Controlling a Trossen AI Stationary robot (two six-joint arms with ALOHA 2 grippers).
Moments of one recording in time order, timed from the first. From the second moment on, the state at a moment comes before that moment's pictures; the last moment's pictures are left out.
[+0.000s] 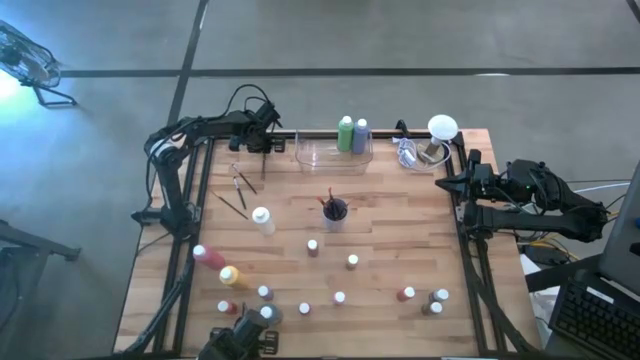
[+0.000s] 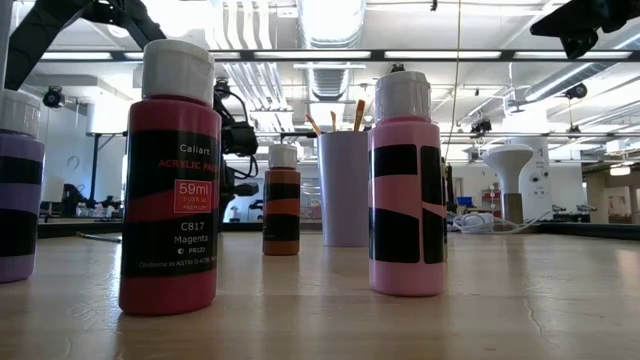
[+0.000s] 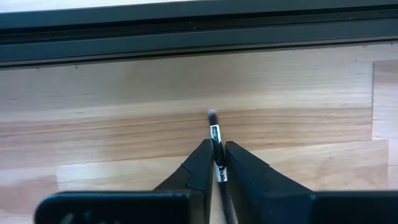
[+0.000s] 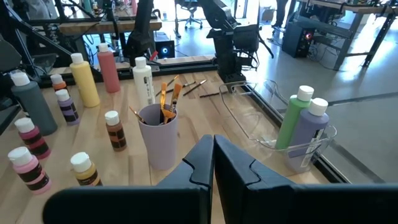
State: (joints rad) left arm 0.88 1.87 1.17 -0.58 -0.12 -0.61; right arm -0.13 0.22 0.68 -0.70 0.11 0.05
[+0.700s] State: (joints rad) left arm 0.88 1.87 1.19 -0.55 -0.08 -0.59; right arm -0.13 0.22 0.68 -0.70 0.11 0.05
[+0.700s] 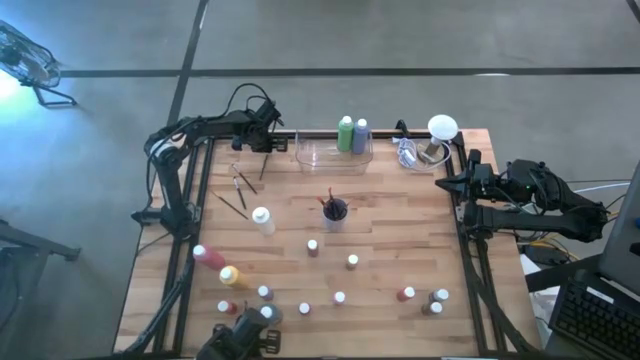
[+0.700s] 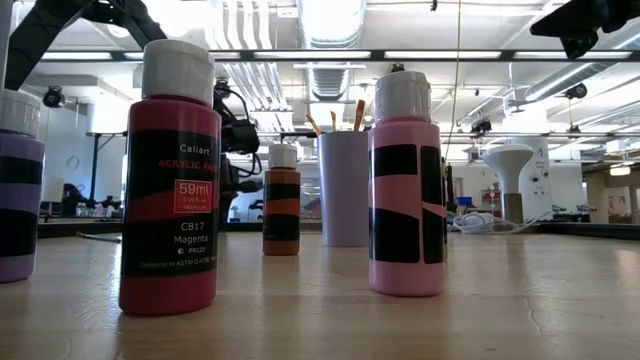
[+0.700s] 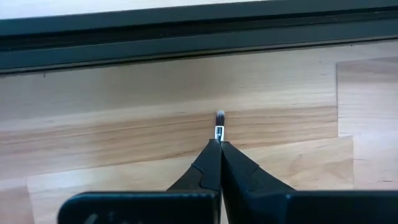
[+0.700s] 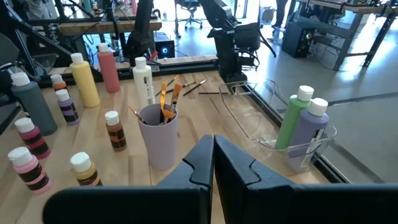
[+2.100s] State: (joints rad) left arm 0.88 1.84 1.18 -0.51 -0.12 -0.51; right arm -0.13 0.22 0.68 -0.71 0.11 0.05
